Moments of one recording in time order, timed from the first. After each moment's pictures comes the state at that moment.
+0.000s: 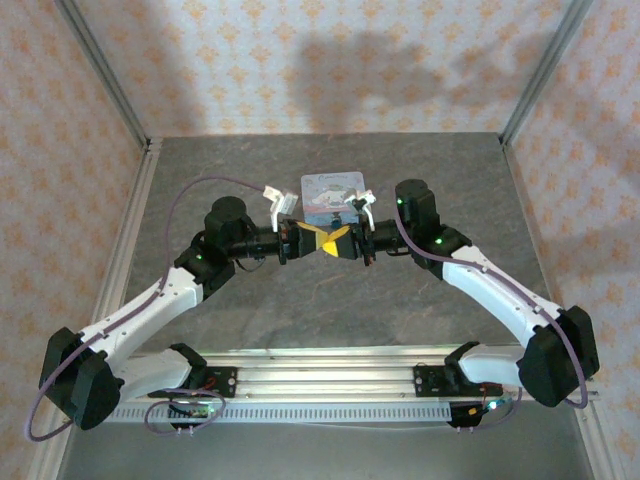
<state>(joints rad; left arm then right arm) -0.53 1.12 0.80 0.14 0.76 -0.56 0.54 1.24 0.93 -0.08 -1.07 0.24</state>
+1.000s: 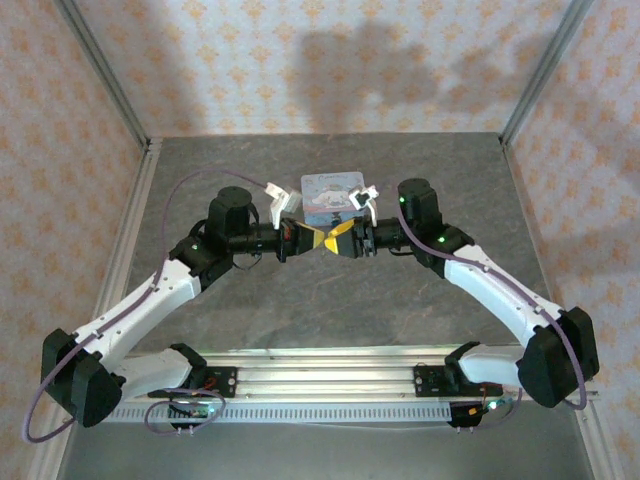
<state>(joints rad) -0.52 1.14 0.94 -0.18 0.70 -0.40 0.51 1.23 0.93 -0.13 -0.99 0.31</state>
